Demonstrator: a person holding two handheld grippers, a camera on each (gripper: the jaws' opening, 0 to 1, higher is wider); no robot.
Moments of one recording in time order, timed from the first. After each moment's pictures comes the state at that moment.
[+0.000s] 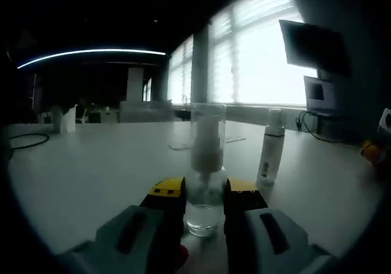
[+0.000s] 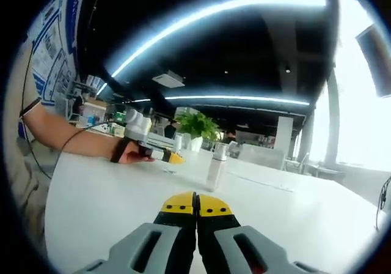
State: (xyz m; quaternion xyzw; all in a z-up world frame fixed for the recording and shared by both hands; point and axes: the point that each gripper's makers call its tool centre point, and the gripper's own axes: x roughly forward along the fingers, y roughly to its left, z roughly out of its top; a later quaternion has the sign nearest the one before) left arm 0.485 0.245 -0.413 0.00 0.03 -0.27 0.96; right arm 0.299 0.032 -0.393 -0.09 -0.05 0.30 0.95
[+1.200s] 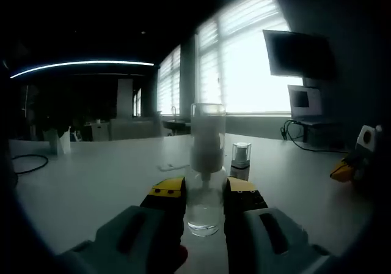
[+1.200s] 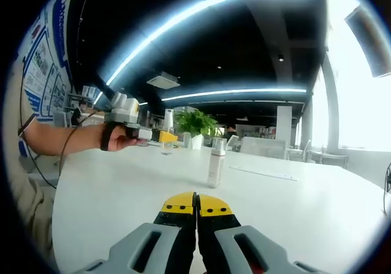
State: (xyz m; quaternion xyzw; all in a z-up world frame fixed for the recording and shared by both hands) left arm 0.429 0.231 -0.344 0.01 0.00 -0.30 0.95; right arm 0.298 0.034 -0.395 -0.06 -0.03 0.30 0.95
